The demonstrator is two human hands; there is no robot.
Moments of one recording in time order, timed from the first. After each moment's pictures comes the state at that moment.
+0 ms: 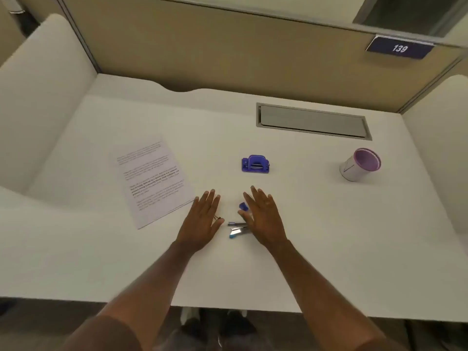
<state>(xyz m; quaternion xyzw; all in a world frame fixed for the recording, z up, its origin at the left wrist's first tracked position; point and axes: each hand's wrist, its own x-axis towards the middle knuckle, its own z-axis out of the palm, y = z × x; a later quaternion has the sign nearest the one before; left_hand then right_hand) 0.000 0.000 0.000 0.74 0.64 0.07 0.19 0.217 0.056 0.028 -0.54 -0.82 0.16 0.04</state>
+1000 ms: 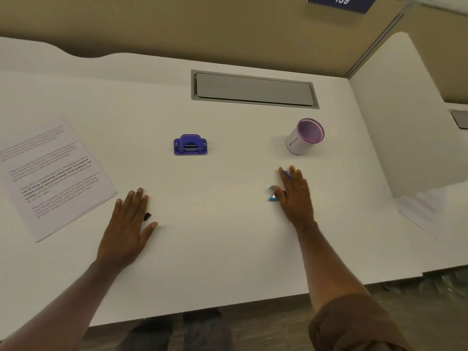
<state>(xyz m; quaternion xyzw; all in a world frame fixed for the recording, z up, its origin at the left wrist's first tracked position) 0.013 -0.013 -0.047 0.75 0.64 0.12 0.11 0.464 0.106 0.010 -0.70 -0.70 0.11 0.03</state>
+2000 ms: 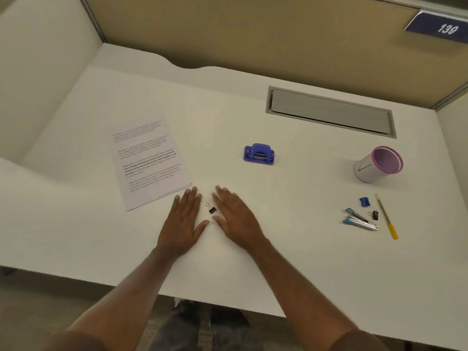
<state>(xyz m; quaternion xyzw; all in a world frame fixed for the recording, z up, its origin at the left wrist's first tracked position) -0.006 -0.040 -0.039 0.71 0.69 0.08 0.10 0.191 0.046 -0.010 -0.34 -0.92 0.17 0.12</state>
